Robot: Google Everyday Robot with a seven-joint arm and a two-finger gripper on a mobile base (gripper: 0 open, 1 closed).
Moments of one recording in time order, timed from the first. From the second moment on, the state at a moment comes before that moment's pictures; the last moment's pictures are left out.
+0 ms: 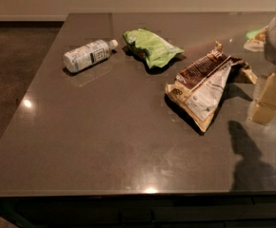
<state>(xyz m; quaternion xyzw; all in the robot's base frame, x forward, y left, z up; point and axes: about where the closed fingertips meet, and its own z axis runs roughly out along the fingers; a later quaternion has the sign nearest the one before) 0.438 -0.217 0.976 -0.60 0.78 -0.03 0.16</state>
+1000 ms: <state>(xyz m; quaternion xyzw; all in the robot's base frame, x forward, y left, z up) 0.510 -0.212 0.983 -0.54 0.82 -0.03 0.17</state>
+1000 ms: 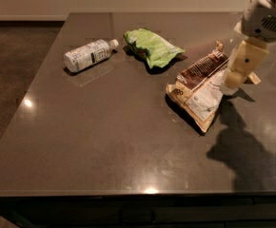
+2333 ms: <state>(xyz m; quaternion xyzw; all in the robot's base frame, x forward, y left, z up) 0.688 -0.134 0.945 -0.40 0.89 -0.03 0.22</state>
